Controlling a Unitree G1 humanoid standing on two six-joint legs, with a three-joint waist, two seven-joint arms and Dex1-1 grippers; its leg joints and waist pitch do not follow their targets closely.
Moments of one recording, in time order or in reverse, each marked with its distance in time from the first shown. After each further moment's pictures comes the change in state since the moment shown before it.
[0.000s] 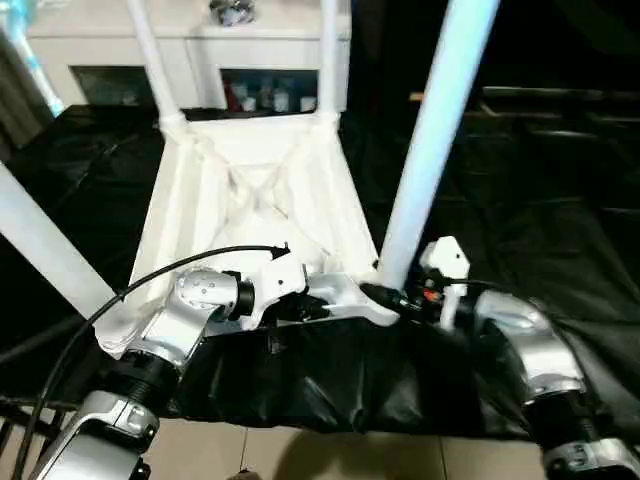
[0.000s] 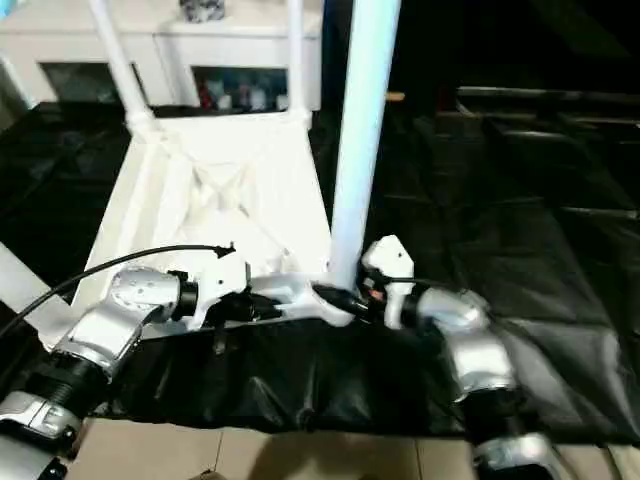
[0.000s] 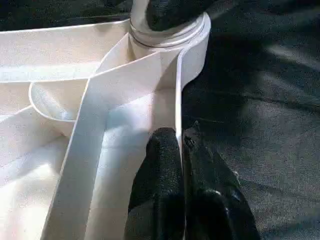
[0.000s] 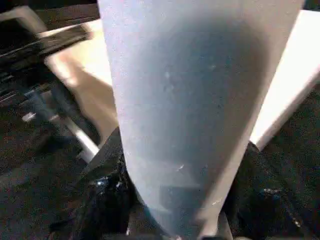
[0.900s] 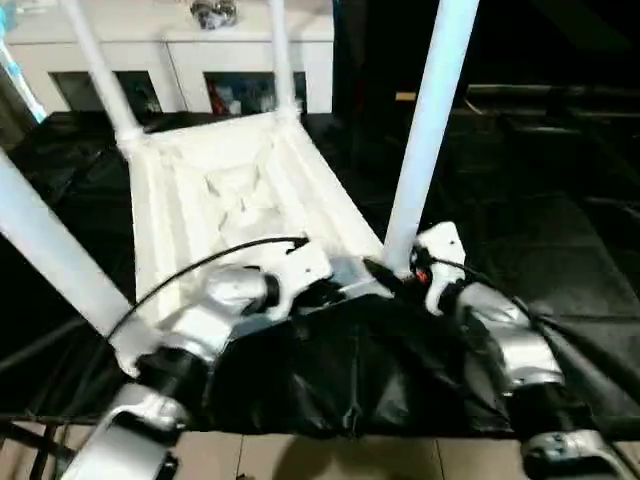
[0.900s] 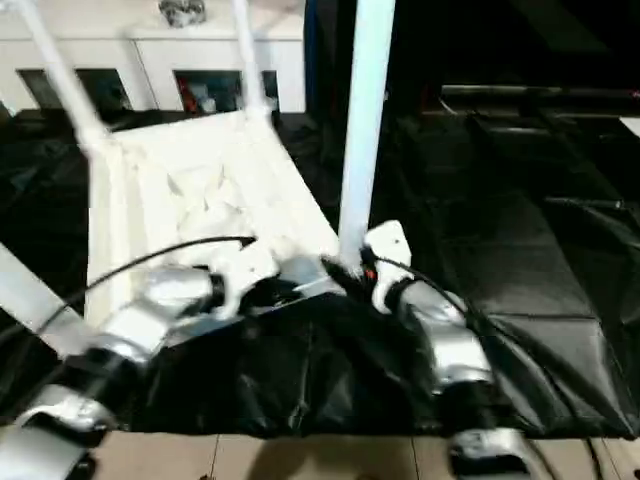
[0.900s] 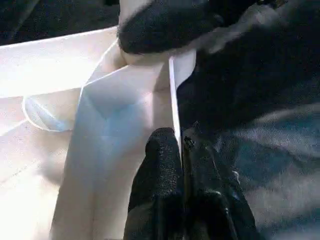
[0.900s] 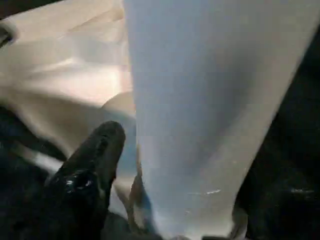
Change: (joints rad) left arm -0.031 -0.059 -0.001 0.008 0.031 0.054 0.079; right arm -0.047 0.013 -0.024 0.044 -0.058 0.030 -0.121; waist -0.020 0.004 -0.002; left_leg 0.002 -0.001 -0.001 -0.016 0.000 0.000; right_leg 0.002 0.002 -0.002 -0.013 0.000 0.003
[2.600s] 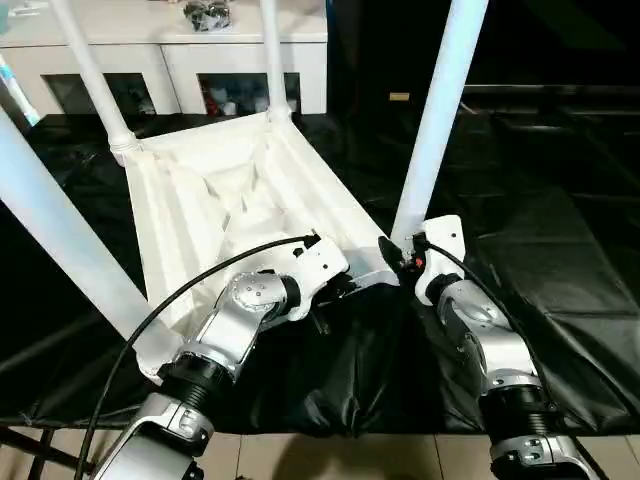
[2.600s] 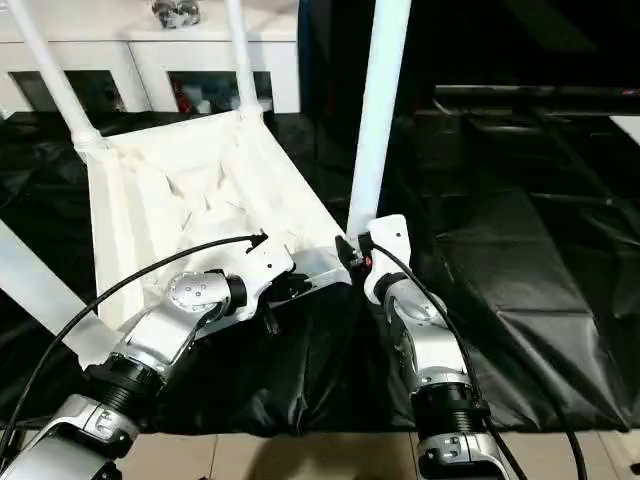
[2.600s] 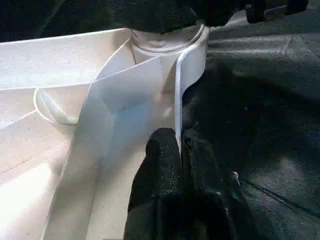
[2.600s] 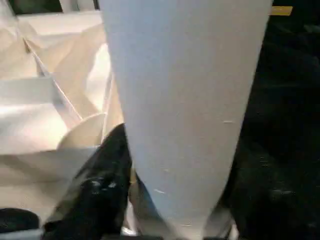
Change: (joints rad) left arm 0.021 -0.137 0.015 -0.036 0.056 0.112 0.238; right arm 0.007 0.188 -0.097 -0.080 -0.039 0.090 -0.402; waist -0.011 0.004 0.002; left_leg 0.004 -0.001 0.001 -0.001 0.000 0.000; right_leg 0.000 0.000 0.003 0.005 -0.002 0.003
